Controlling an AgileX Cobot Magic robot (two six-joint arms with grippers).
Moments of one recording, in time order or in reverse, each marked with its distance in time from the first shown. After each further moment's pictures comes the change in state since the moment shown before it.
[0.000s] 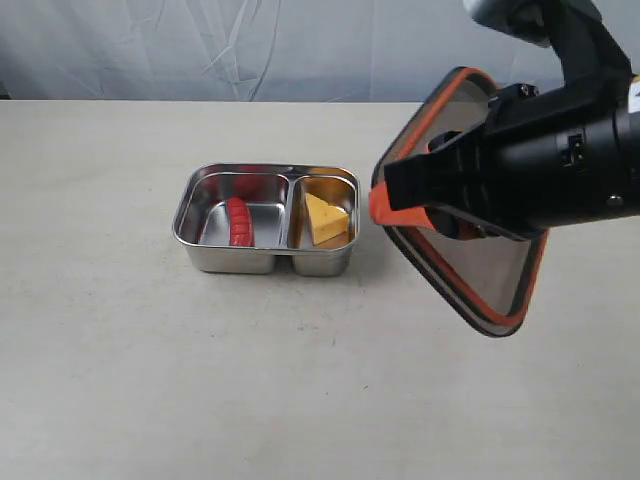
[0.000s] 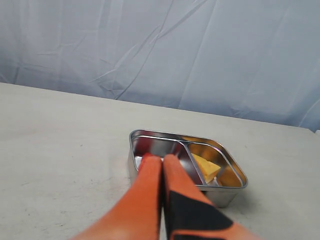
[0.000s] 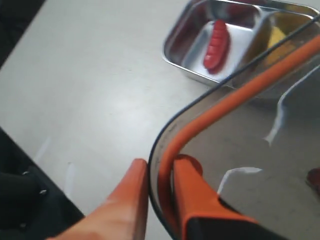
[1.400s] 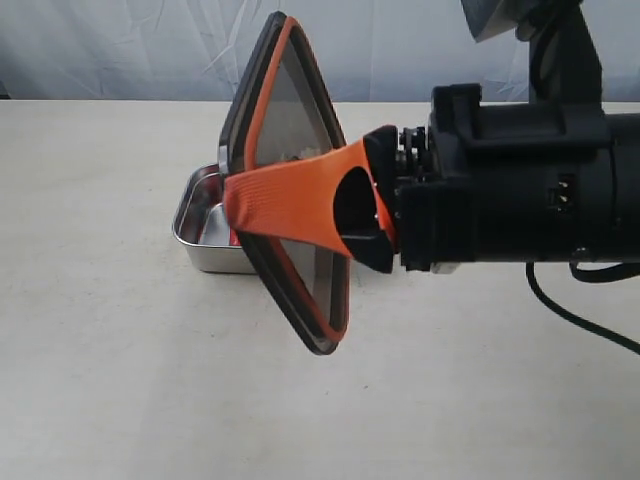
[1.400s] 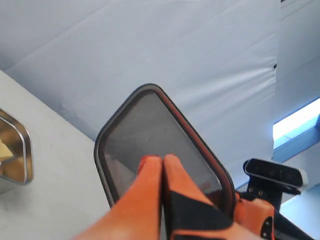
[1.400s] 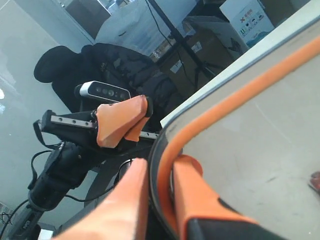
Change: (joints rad) left arm 0.000 0.000 0.000 -0.968 0.074 0.124; right arm 0.000 0.048 0.171 1.156 0.208 -1.127
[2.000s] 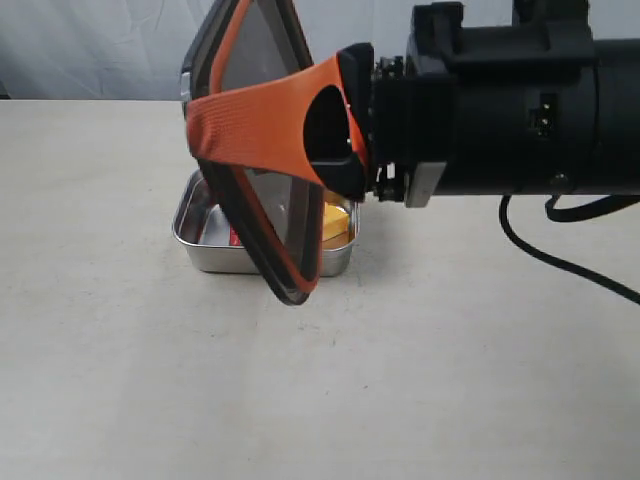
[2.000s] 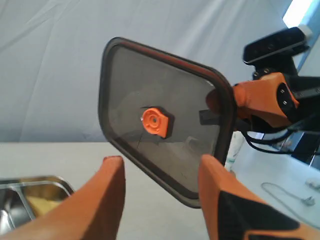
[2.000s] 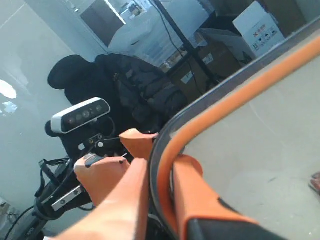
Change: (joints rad) left arm 0.000 0.076 -0.047 -0.073 0.179 0.760; right arm 0.000 0.061 -0.116 0.000 0.036 0.011
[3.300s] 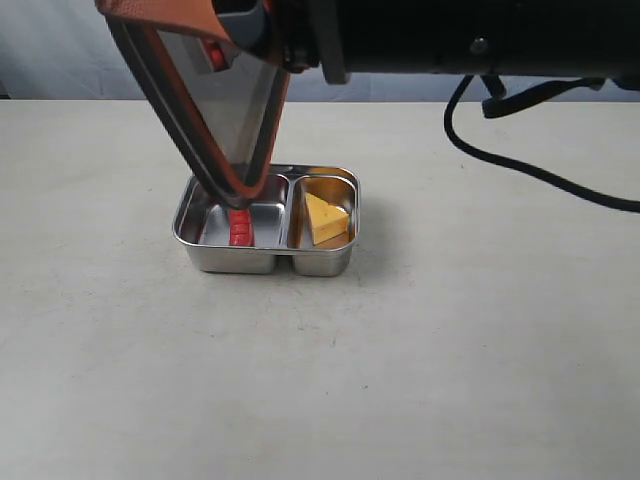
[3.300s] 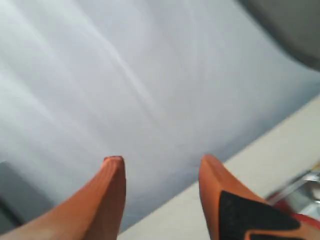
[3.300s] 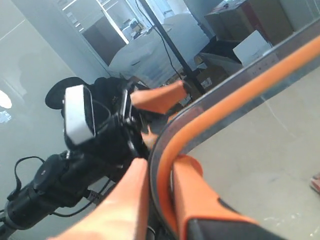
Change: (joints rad) left arm -0.002 0.381 -0.256 0.339 -0.548 0.644; right arm 0.057 0.110 -0.218 0.000 -0.102 0.042
